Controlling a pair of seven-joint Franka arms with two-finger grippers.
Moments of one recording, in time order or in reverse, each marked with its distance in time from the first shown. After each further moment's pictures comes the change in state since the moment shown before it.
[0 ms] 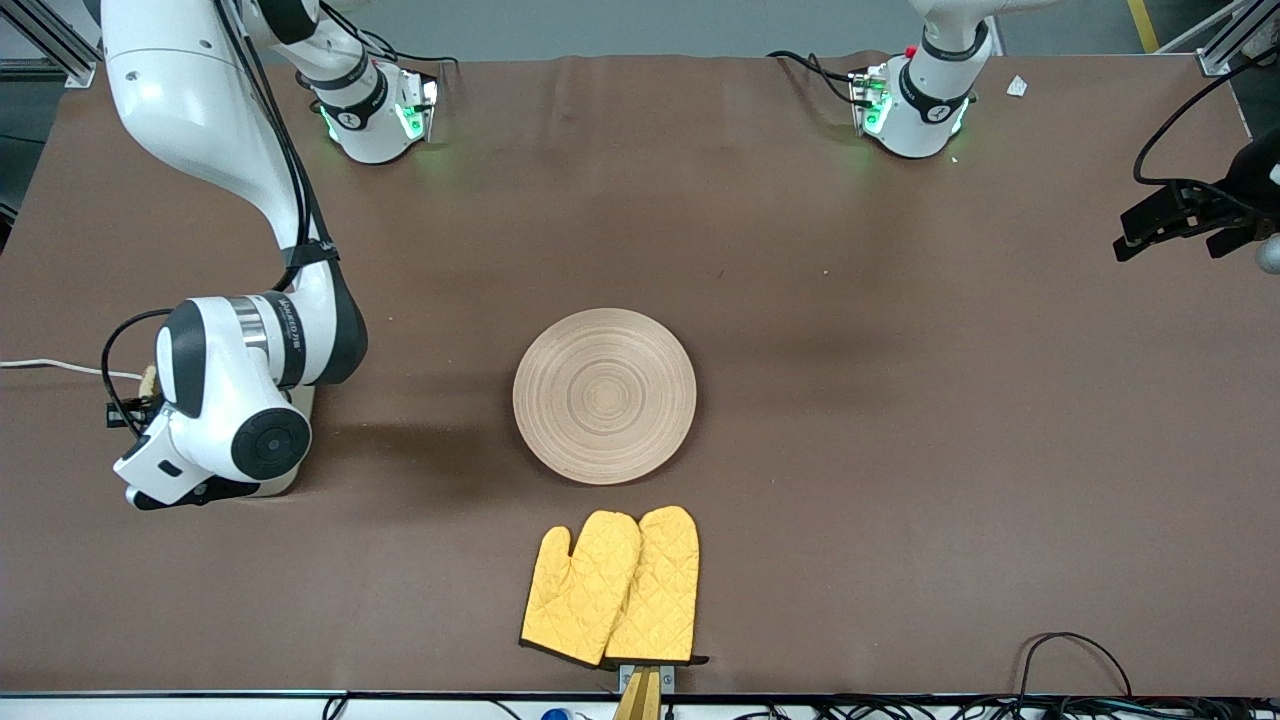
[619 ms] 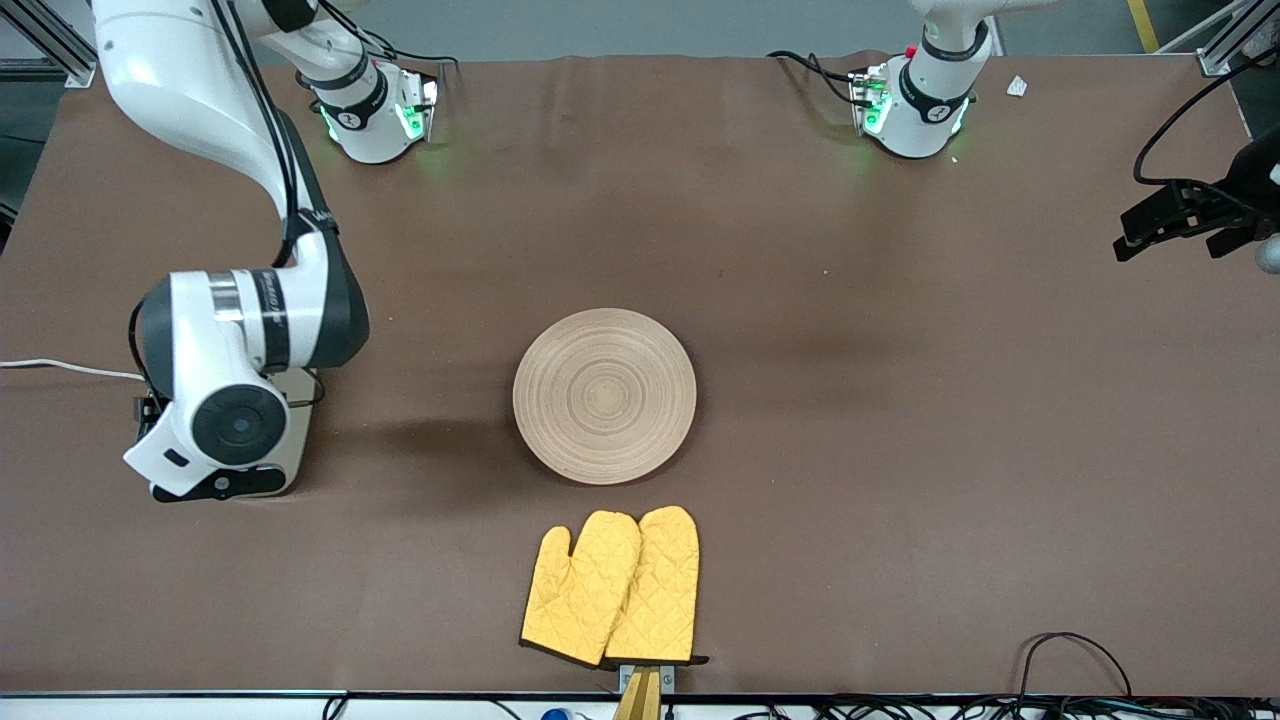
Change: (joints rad) left arm 0.000 0.000 0.000 0.000 0.000 0.000 0.000; right arm 0.003 -0.063 0.016 0.068 0.338 0.003 0.001
